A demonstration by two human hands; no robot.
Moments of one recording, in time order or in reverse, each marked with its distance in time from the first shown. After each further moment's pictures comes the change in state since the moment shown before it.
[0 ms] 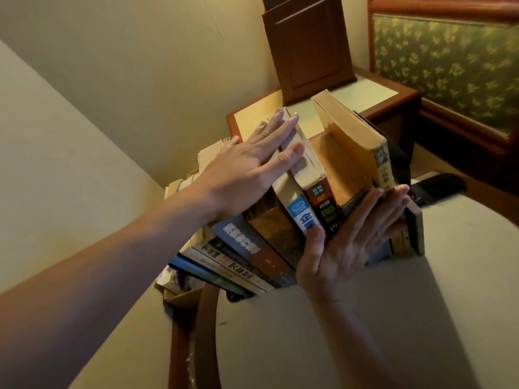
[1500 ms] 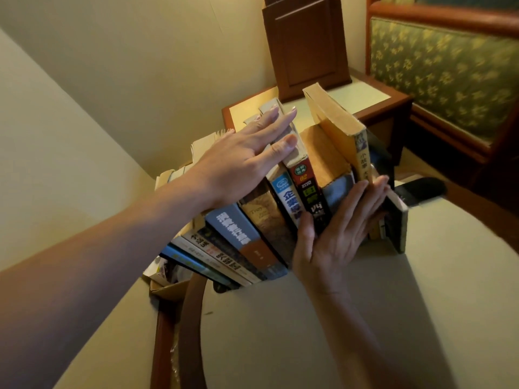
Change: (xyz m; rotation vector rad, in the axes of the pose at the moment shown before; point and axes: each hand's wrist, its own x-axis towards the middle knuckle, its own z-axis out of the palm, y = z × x) left_hand 0.000 0.007 0.001 -0.032 0.042 -0.028; right_hand 0.011 0.017 -0.005 0.085 -0.124 -0.082
